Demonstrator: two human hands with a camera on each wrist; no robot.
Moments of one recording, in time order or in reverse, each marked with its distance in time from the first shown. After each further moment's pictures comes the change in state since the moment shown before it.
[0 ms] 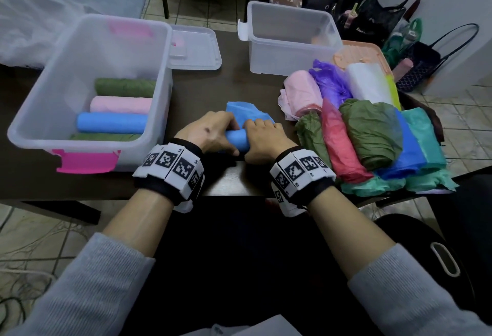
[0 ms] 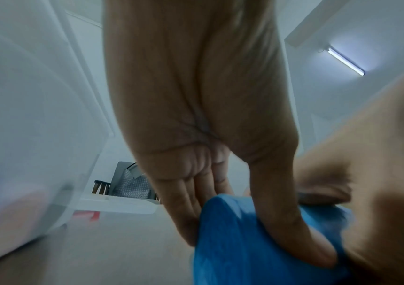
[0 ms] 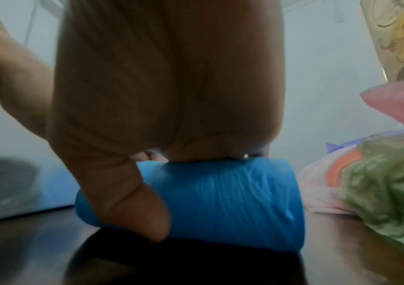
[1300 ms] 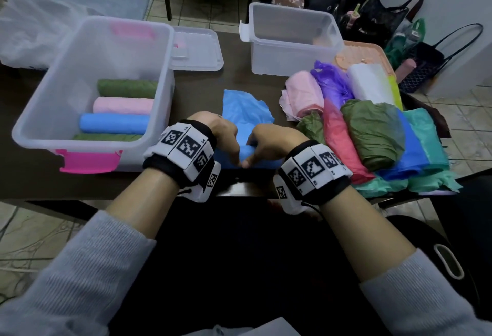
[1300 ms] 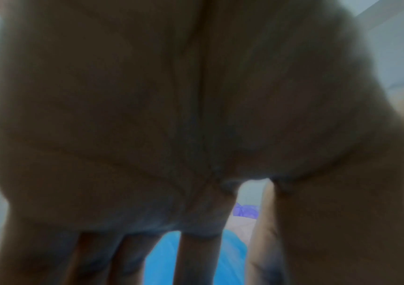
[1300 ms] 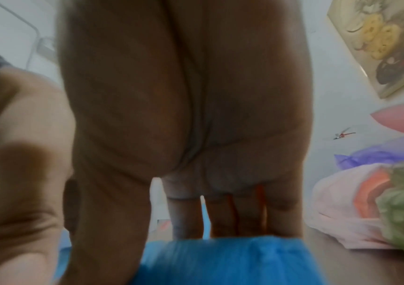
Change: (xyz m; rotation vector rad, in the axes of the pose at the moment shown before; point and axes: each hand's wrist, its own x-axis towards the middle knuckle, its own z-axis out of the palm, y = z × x) left_hand 0.005 0.029 -0.019 0.444 -0.436 -0.133; right_hand -0.008 0.006 -0.024 0.107 -0.198 -0.088
